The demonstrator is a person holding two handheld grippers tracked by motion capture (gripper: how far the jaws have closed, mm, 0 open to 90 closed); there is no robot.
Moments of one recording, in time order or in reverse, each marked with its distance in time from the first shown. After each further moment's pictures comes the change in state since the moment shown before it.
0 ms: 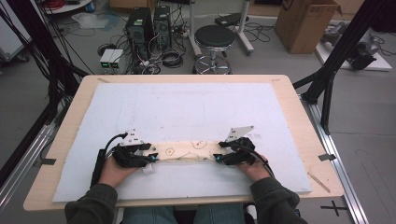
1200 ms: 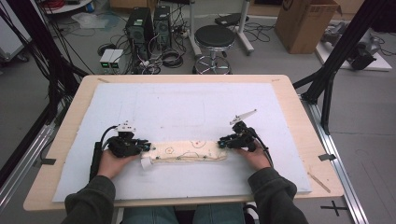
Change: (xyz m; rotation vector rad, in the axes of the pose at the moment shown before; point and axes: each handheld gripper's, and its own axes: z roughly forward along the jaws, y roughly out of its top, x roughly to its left) left arm 0.036 0.001 0.005 0.055 0.005 -0.179; right arm -0.047 0.010 0.004 0.069 0.082 0.251
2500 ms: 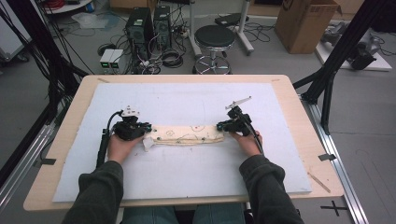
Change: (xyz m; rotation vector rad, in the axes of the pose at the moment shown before) left arm 0.031 0.032 0.028 -0.081 0.168 -0.038; right arm -0.031 0.038 0.015 -0.028 -0.161 0.047
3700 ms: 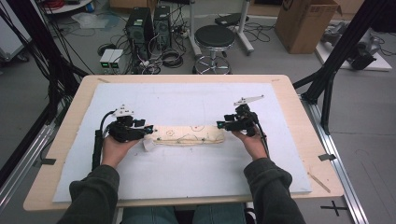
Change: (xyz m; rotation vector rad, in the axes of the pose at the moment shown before) left arm -0.015 0.010 -0.036 -0.090 -0.077 -0.004; right arm 0.008 0.001 -0.036 -0.161 0.037 0.034
